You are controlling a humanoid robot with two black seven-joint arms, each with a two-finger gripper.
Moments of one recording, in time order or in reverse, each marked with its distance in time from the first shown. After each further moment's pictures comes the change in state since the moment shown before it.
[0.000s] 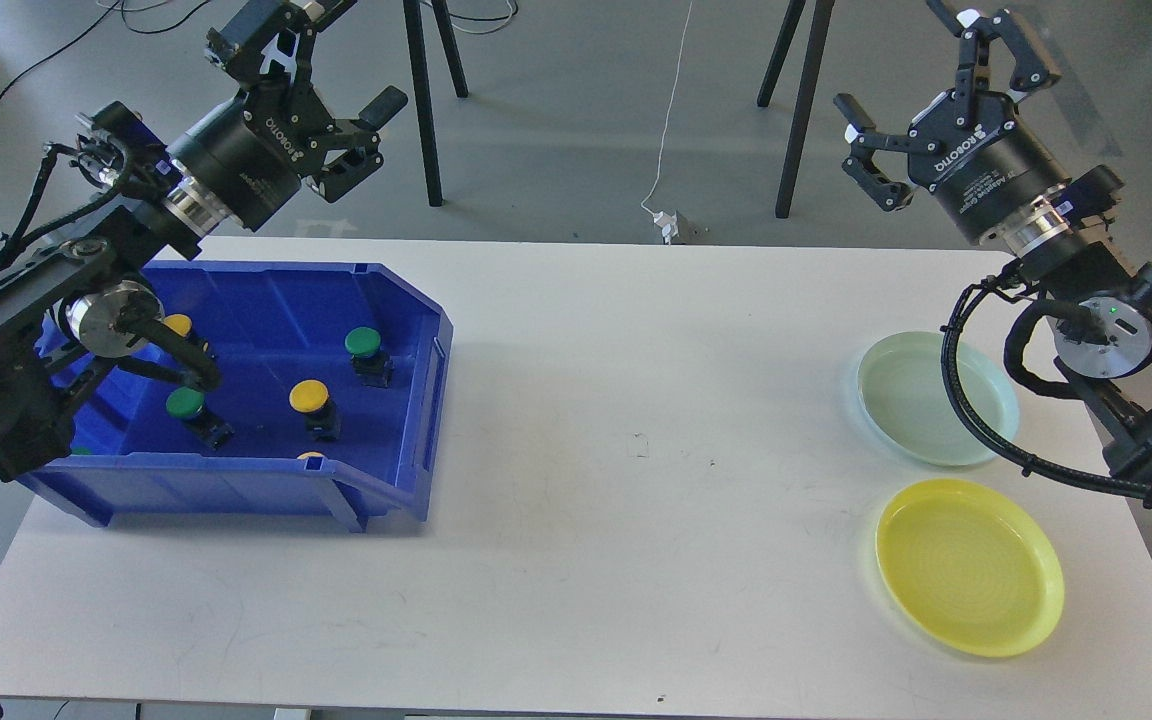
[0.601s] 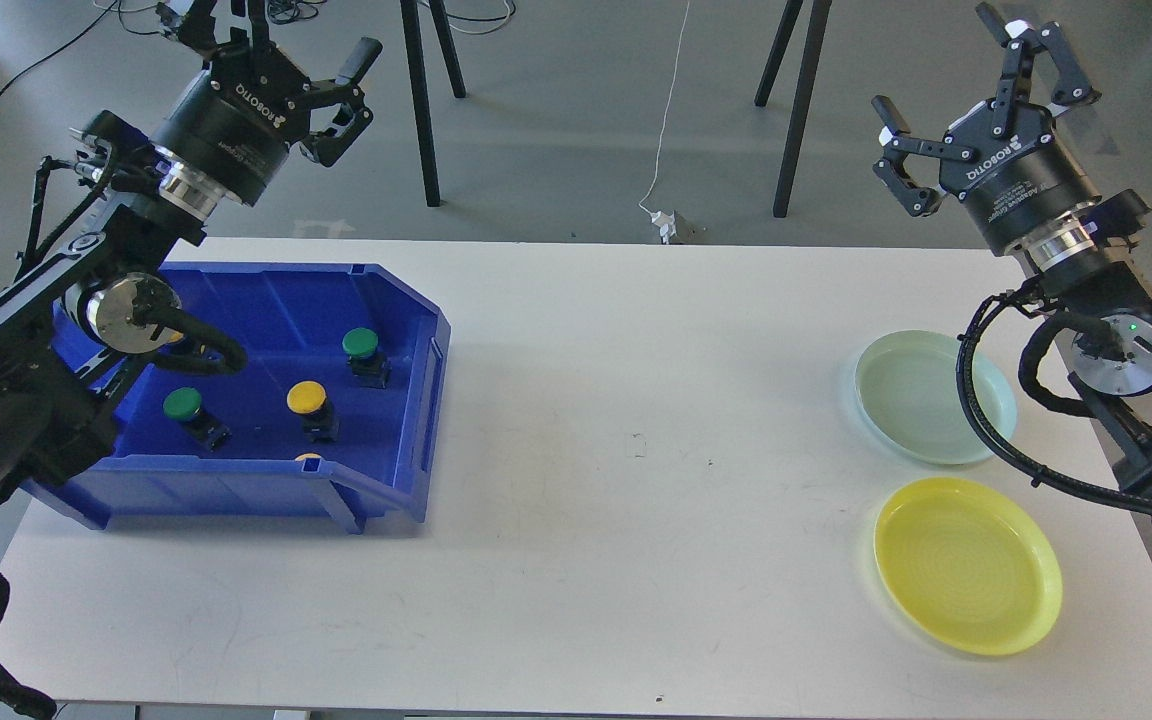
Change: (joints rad) left arm 0.116 -0.069 -0.301 -0.115 -0.098 0.000 0.000; right arm -0.037 -0.012 0.021 0.004 0.005 0.000 0.002
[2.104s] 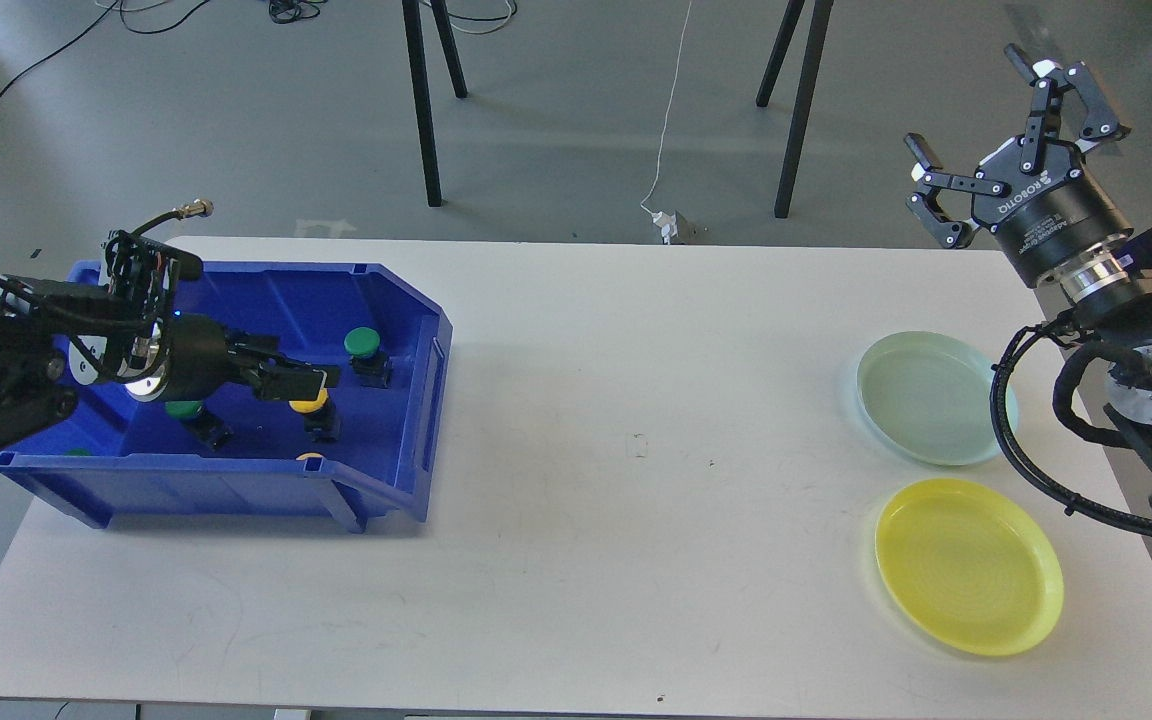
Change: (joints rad) left arm -0.380 0.217 1.225 0.200 1.057 0.325 0.000; right arm -0.065 -0.059 0.002 -0.003 -0.002 0.000 0.001
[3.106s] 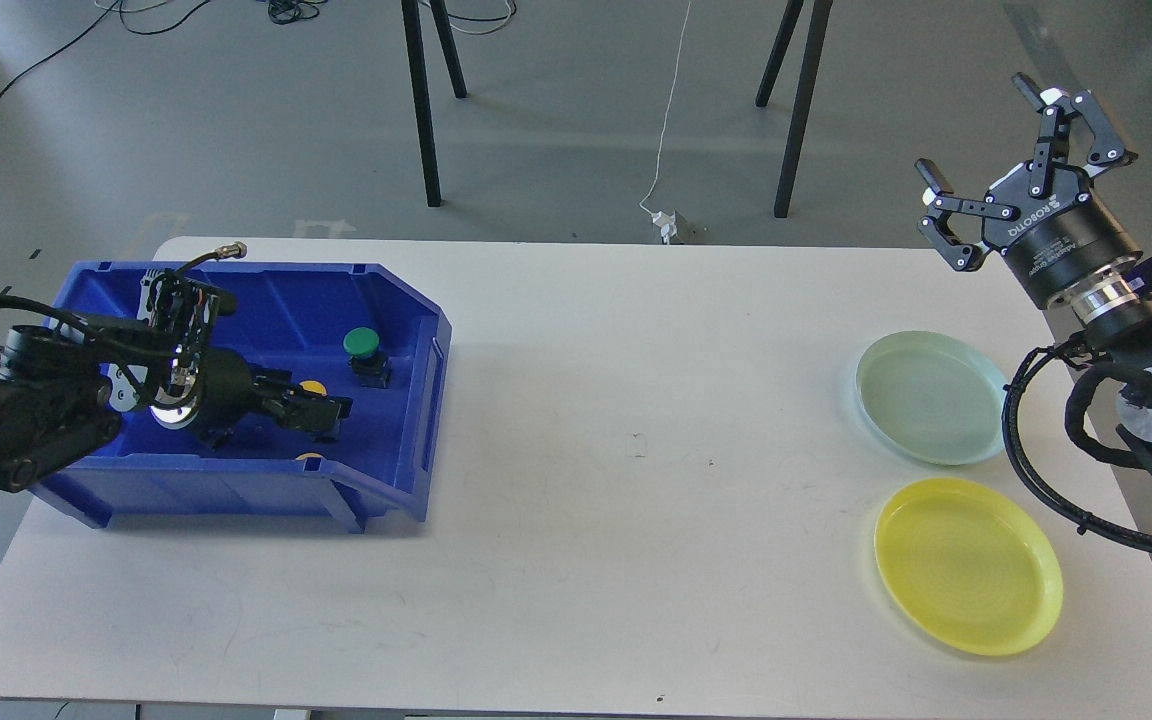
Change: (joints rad) left arm 0.084 -0.125 -0.004 0.157 -0.004 -0.031 0.000; right arm -0.038 -0.017 0.001 0.000 0.000 0.000 0.000
